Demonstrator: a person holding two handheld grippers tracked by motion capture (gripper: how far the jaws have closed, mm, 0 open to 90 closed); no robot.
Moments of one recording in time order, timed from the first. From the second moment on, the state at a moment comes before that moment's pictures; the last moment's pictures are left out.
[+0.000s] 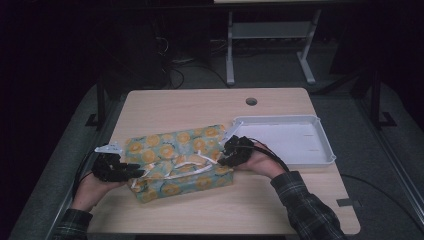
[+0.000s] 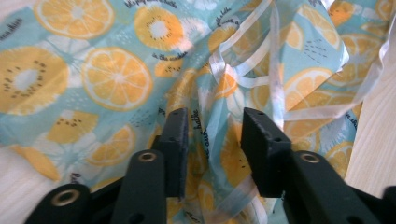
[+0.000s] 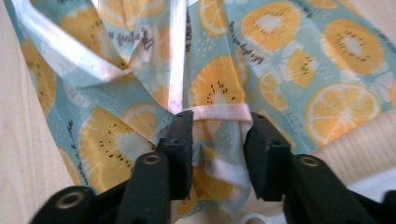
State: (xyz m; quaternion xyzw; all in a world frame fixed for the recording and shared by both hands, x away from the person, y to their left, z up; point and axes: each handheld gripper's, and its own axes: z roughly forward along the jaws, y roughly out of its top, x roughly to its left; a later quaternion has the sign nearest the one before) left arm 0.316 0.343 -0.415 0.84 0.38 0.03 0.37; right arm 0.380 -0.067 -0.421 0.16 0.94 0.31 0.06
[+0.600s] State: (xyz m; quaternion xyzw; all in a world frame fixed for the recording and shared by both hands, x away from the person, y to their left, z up) left arm 0.306 0.358 -0.386 0.84 0.38 0.07 0.39; right arm 0.377 -0.096 -0.399 0.20 0.91 0.36 0.05
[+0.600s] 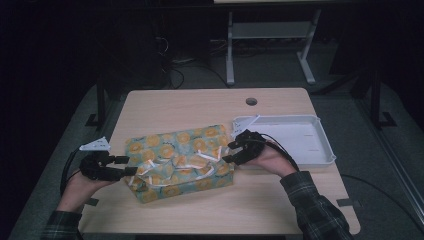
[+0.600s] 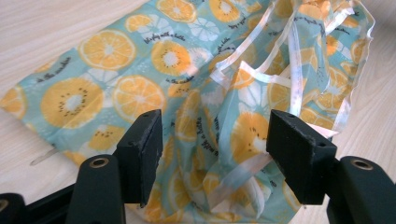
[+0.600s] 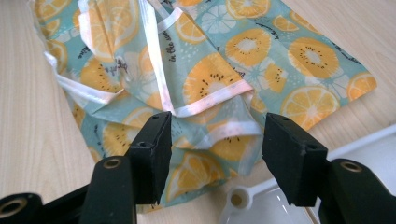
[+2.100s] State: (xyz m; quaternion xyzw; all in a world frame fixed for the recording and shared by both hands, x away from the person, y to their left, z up) left arm 0.235 0.378 -0.428 0.84 0.39 0.07 0.37; right arm 0.386 -0.018 -0.390 0.12 0.91 0.40 0.01
